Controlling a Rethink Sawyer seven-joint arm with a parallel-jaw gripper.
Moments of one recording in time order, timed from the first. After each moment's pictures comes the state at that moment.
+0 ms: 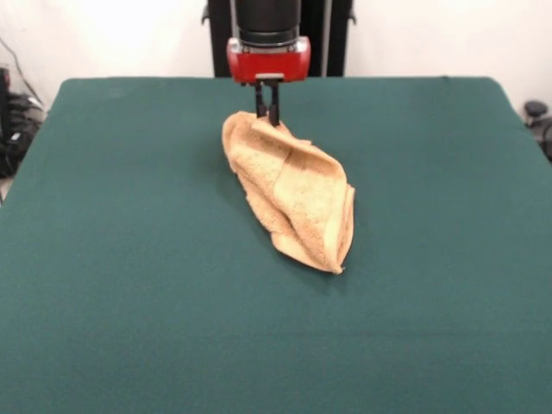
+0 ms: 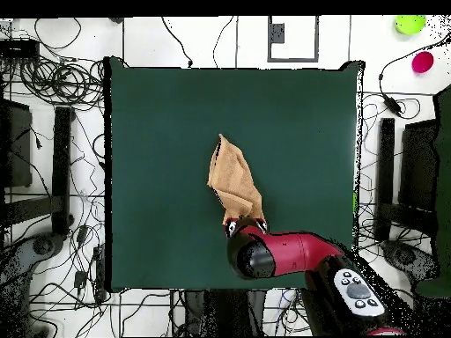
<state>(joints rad) -0.48 -0.64 0.18 1.99 -0.56 0.13 1.91</state>
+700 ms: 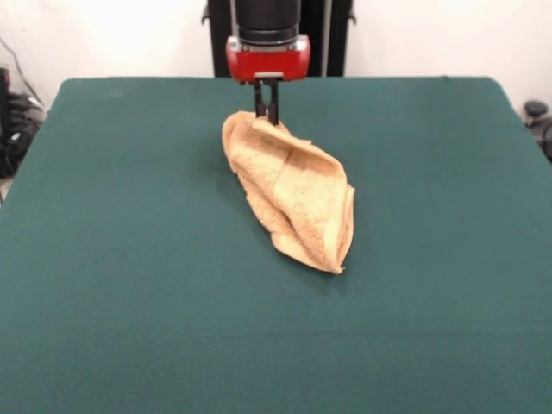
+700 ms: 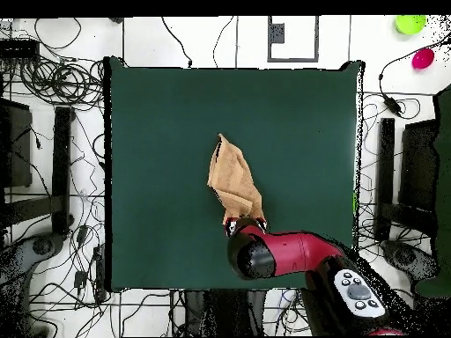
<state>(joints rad) -0.48 -0.65 0.18 1.99 -0.56 0.13 1.91</state>
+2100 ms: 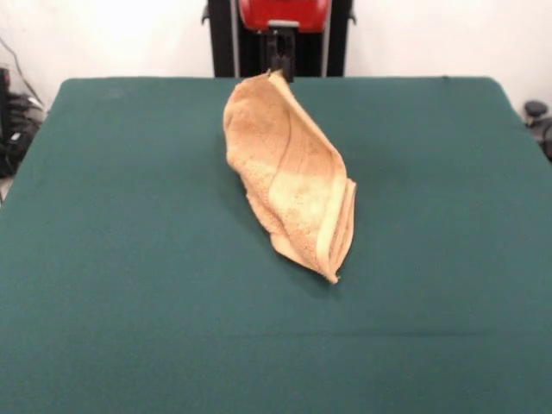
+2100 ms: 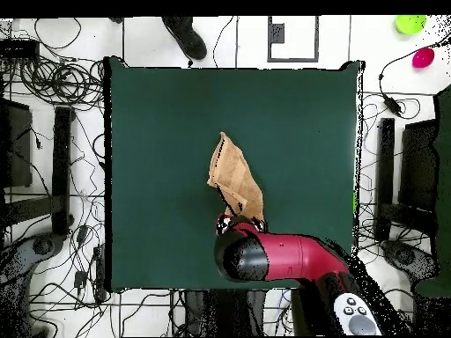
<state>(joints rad) -0.43 -0.85 0.19 2.06 -0.36 0.29 1.91</state>
